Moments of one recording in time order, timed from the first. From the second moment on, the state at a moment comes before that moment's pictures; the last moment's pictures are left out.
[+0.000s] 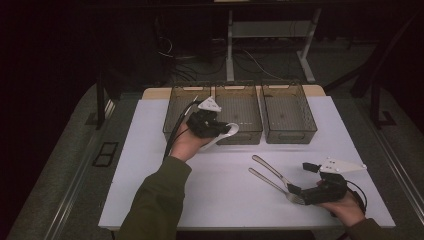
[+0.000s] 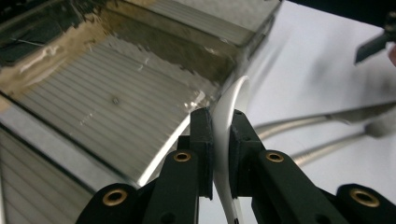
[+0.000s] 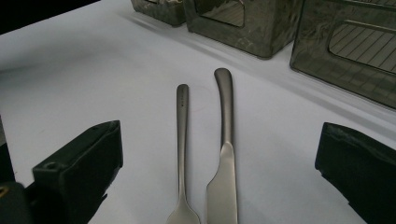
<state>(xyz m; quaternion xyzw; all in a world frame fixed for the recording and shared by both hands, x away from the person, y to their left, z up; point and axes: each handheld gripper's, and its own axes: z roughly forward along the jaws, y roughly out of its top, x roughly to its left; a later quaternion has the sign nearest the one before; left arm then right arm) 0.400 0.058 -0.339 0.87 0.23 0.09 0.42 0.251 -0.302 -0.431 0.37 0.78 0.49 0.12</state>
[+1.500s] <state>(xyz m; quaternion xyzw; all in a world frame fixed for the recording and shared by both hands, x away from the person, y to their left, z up) 0.481 -0.010 -0.383 0.90 0.23 0.09 0.36 0.250 -0.303 -0.430 0.36 0.78 0.50 0.11</state>
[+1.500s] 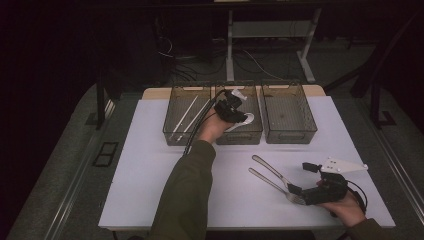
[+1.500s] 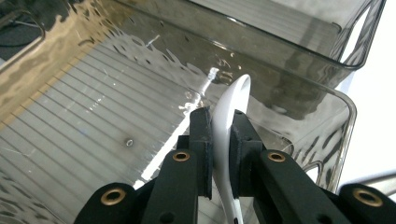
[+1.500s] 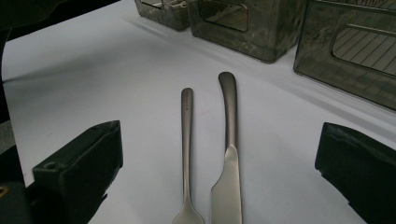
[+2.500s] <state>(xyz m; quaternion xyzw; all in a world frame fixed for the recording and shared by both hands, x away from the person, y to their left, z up) 0.442 0.009 -0.357 0.87 0.23 0.06 0.44 0.250 -0.302 -0.430 0.36 0.78 0.49 0.12</state>
